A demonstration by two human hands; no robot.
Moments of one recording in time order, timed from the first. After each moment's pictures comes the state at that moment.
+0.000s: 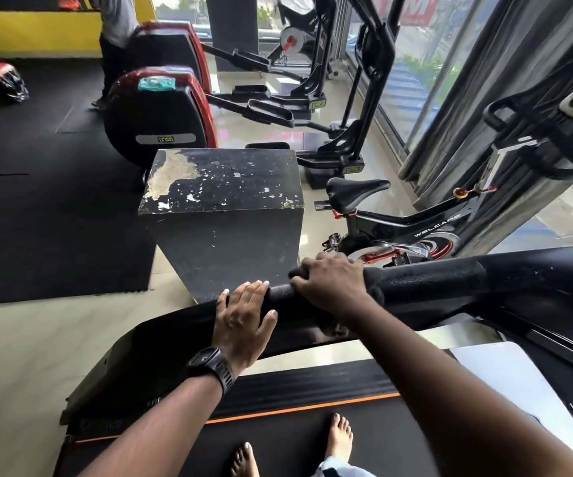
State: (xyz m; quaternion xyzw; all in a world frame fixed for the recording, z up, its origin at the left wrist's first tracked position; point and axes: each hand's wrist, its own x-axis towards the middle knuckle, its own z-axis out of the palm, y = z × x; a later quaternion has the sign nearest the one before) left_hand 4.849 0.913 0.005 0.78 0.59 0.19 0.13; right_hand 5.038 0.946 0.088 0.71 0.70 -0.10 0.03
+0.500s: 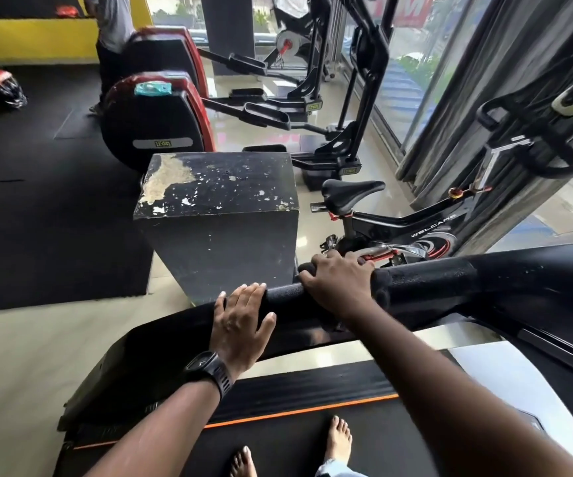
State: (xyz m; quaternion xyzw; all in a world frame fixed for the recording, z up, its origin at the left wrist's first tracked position) left_hand 4.862 0.911 0.009 0.78 0.59 0.19 0.11; right_hand 5.060 0.945 0.081 0.76 0.65 -0.08 0.01
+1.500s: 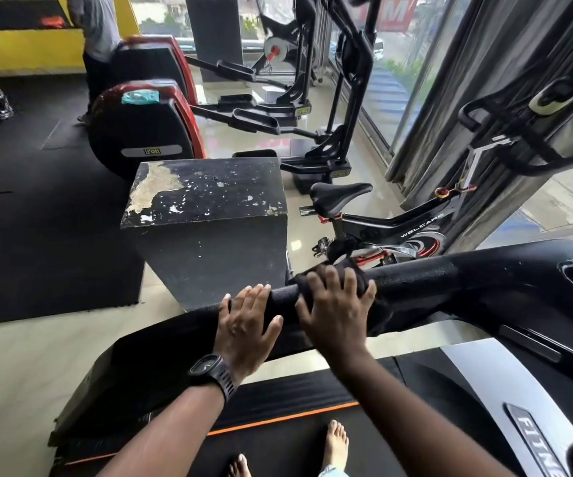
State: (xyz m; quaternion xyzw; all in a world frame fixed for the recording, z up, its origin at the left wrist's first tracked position) left_hand 4.892 0.907 0.020 0.80 0.57 0.17 0.10; right_hand 5.060 0.887 0.057 0.77 0.63 0.02 -0.08
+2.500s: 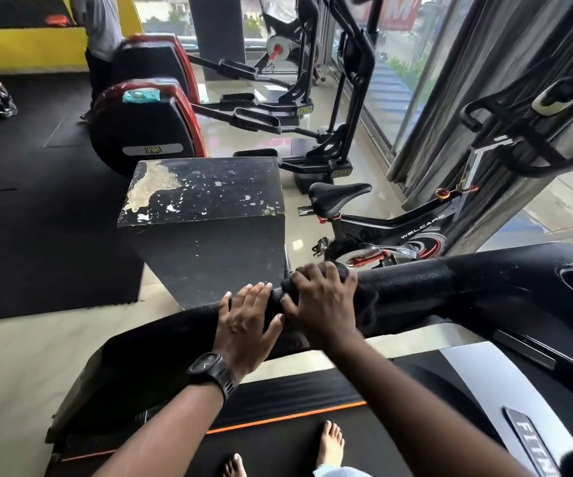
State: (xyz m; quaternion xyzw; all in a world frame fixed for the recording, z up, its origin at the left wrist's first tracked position) left_hand 4.911 0.910 0.023 0.80 0.57 0.16 0.09; right_hand 5.074 0.910 0.067 0.71 0.70 0.00 -0.06
